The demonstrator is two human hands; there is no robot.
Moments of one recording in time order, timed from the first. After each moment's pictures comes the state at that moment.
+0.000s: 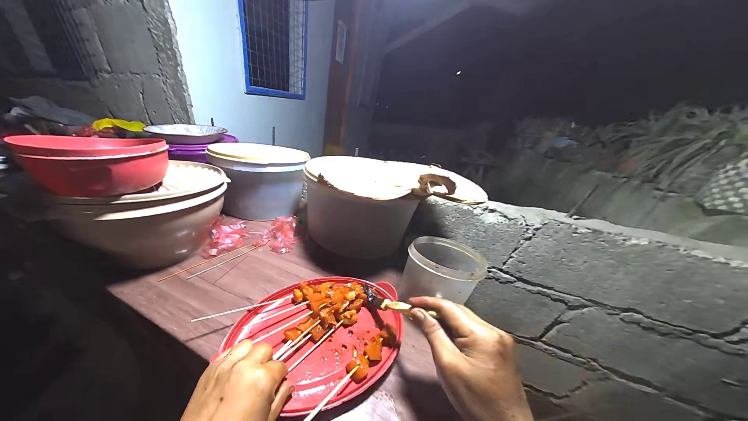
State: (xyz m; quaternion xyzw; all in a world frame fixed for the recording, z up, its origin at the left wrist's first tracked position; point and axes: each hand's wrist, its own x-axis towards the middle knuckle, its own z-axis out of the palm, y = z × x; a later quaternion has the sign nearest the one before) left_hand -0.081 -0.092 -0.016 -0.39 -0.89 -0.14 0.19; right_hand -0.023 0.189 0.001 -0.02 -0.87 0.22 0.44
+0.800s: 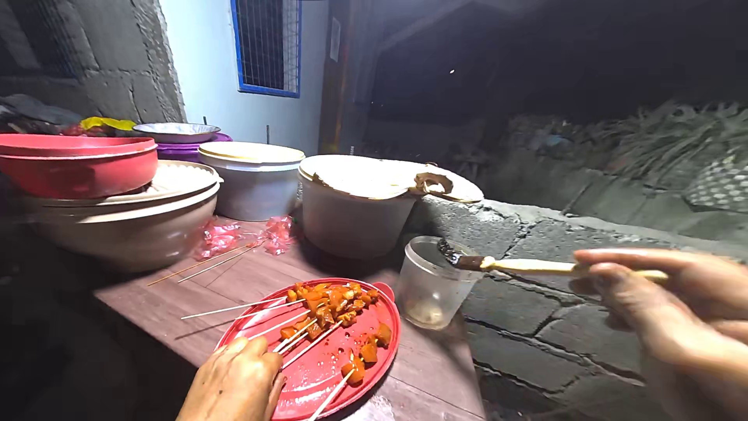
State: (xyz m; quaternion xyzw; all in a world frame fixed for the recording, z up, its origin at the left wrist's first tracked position) left_hand -0.093 -0.084 -0.017 -0.38 -0.90 -0.13 0.20; right_hand 0.035 0.254 0.090 -0.07 -0.84 0.27 0.47
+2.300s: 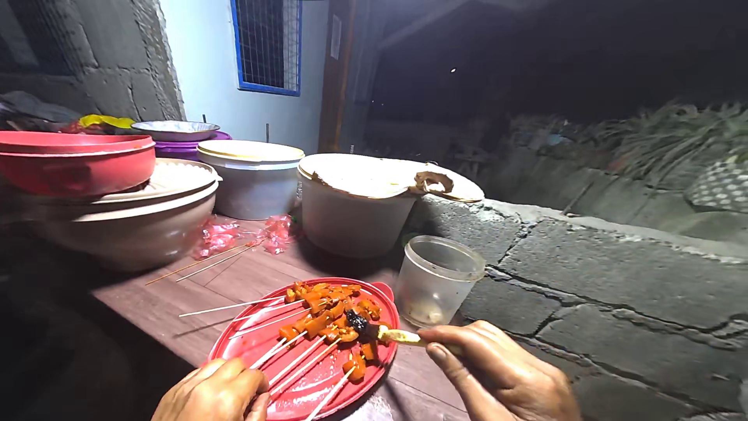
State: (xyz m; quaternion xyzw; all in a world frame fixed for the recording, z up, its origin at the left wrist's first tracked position) left_hand -0.069 -0.110 -0.005 -0.37 -0.90 -0.18 0.16; right_hand 0.018 0.190 0.027 0.08 -0.89 0.26 0.37
